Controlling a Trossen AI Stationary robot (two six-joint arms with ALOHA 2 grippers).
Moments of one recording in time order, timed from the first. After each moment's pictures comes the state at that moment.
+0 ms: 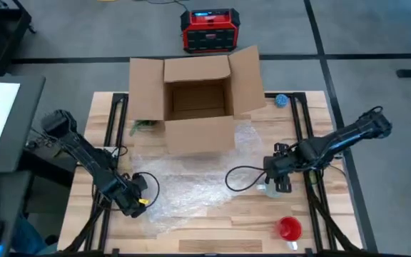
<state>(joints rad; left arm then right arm) -0.84 1.35 0.55 -0.62 -0.13 -1.41 0.36 1.19 0.94 -1.11 0.08 0.45</state>
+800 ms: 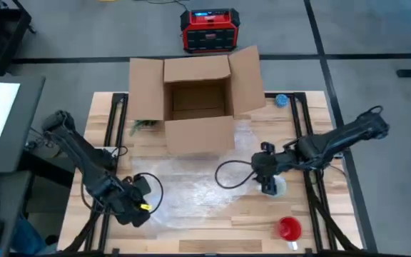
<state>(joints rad) -0.84 1.30 1.08 -0.98 -0.28 -1.40 0.36 1.31 1.12 -0.86 0.16 0.42</state>
